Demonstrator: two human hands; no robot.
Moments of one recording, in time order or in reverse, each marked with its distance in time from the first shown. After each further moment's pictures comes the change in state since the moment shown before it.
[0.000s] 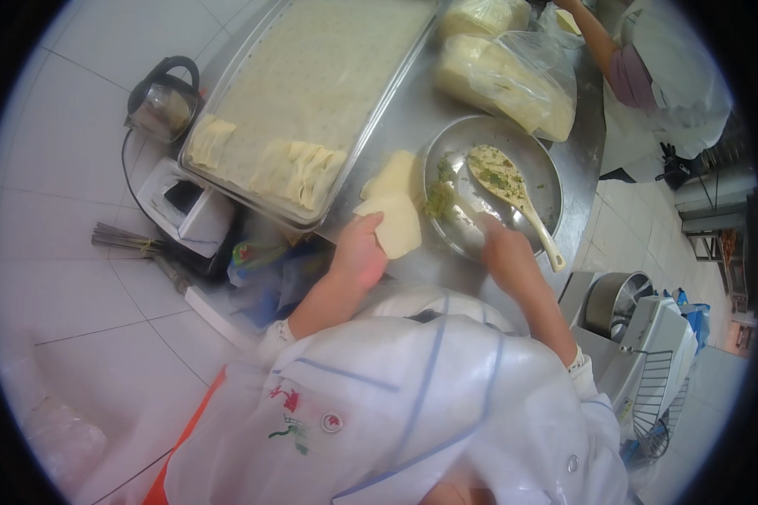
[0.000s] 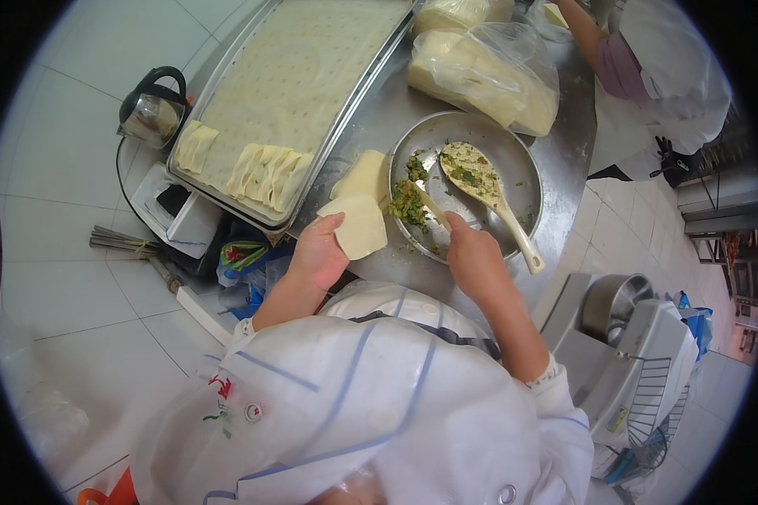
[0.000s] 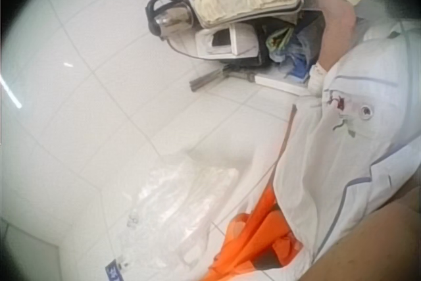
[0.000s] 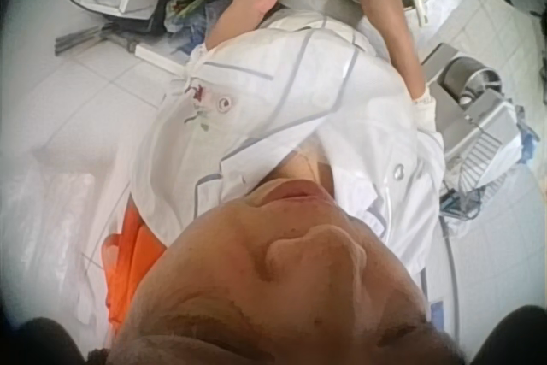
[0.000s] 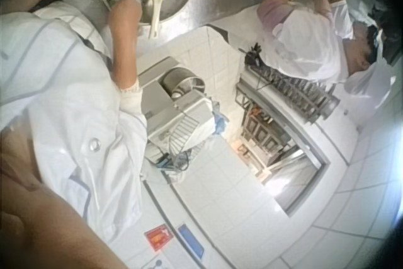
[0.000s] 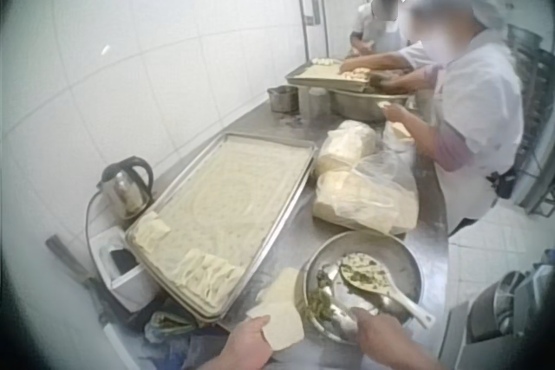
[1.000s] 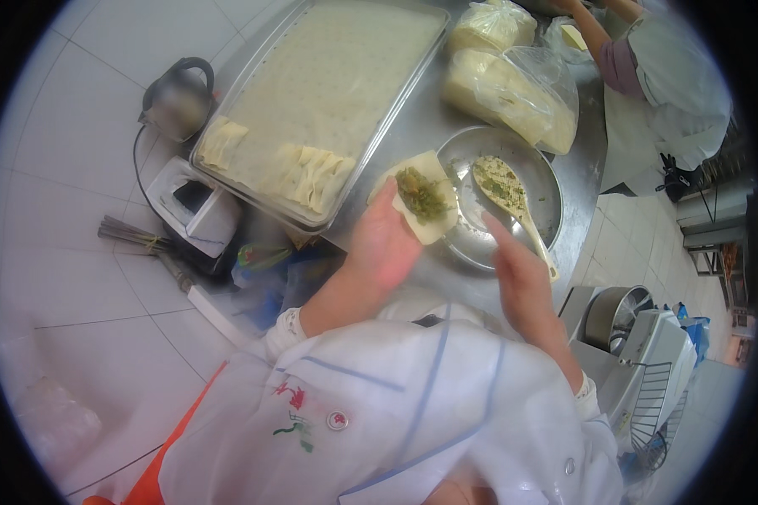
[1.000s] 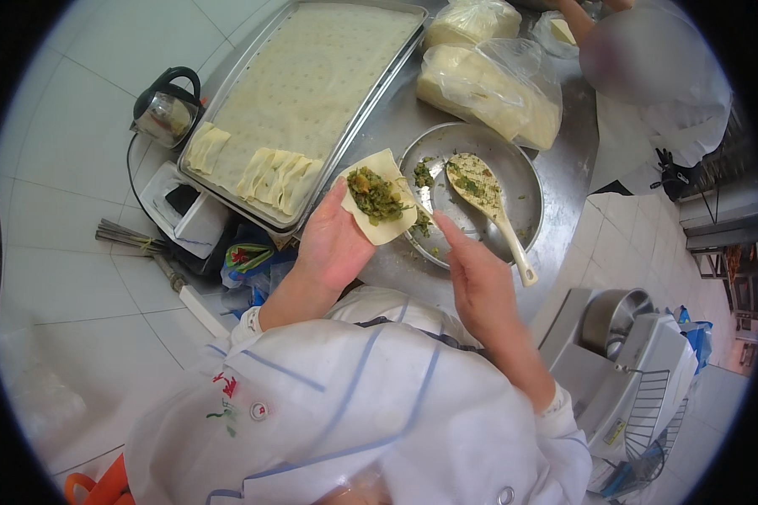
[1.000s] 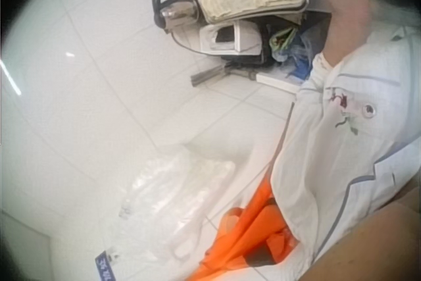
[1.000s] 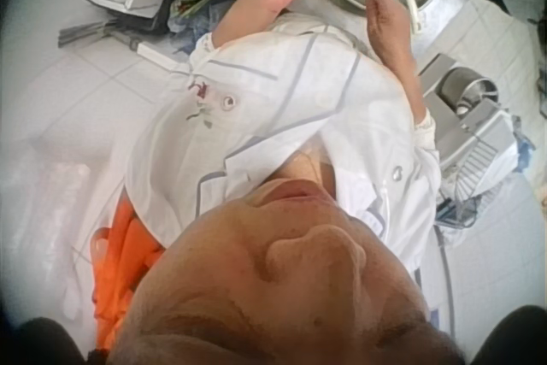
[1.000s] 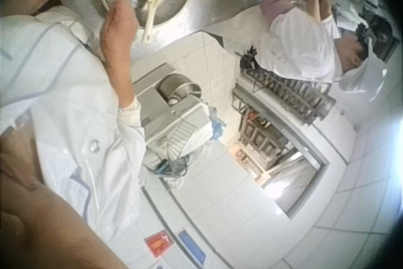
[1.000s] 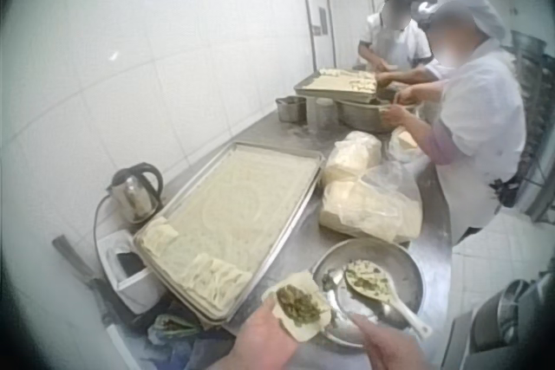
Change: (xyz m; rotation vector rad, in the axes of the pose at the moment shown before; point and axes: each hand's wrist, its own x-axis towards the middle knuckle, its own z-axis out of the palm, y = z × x) left_hand -0.026 0.018 0.082 -0.203 -0.296 0.001; right_hand -0.041 -0.036 -0.034 0.415 0.229 -0.289
